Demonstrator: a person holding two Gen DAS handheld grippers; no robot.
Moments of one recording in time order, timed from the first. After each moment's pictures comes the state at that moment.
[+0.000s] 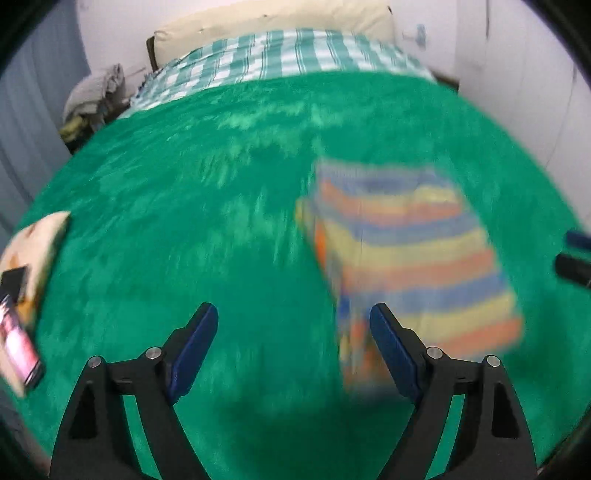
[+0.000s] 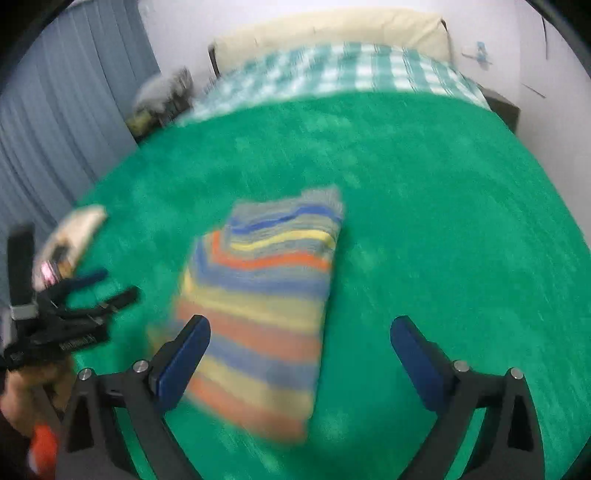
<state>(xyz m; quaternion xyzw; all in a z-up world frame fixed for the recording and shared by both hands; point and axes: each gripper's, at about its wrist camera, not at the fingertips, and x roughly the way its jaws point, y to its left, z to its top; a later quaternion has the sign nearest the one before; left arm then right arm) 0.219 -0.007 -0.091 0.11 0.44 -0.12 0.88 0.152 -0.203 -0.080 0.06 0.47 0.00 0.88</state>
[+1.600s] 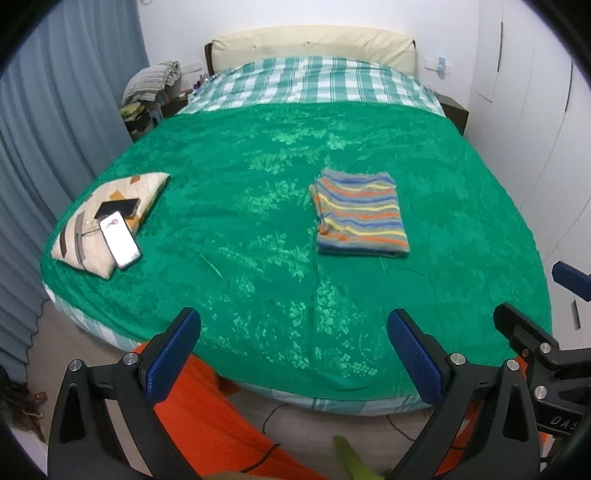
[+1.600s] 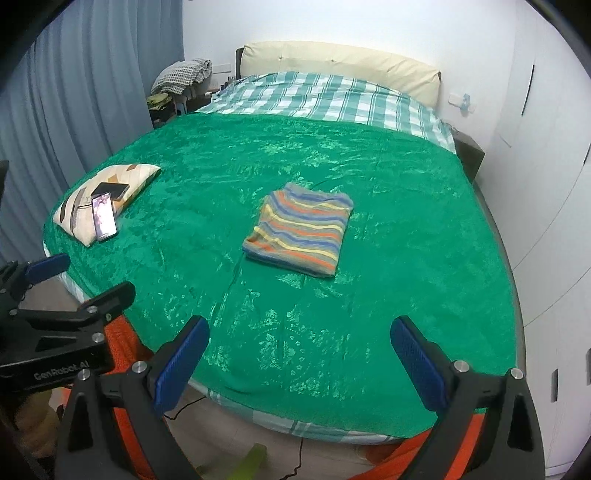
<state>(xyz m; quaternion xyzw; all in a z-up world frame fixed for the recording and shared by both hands) -0.012 0.039 0.091 0.06 0.43 -0.06 0.90 -0.092 -0.070 0.096 -0.02 0.43 -0.02 0.90</state>
